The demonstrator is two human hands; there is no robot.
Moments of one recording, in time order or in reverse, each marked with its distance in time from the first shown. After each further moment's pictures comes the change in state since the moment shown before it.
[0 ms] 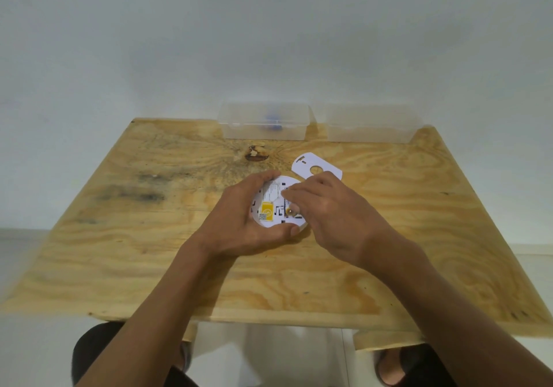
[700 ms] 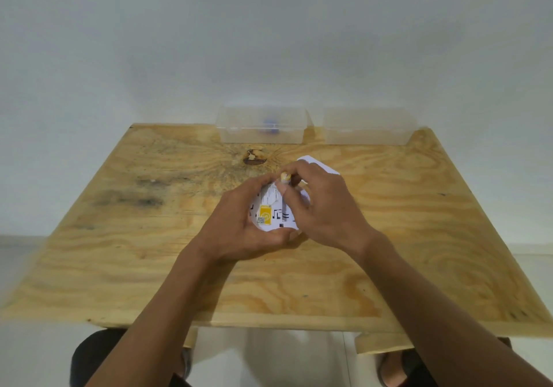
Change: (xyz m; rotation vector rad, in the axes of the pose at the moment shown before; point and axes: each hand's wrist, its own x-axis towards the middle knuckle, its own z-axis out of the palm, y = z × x) left_hand -0.001 0.006 0.002 -0.038 0.002 -0.002; right_hand 0.024 -0.014 0.002 0.415 0.292 0.262
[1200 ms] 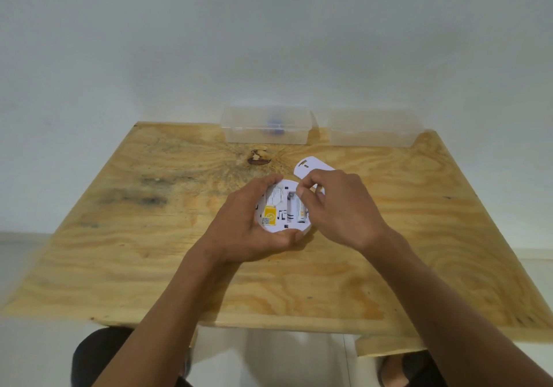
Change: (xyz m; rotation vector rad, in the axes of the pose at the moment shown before) left_hand -0.002 -0.001 0.000 0.053 -0.034 -0.063; right_hand 0.002 -0.003 -0.015 -0.182 -0.127 0.338
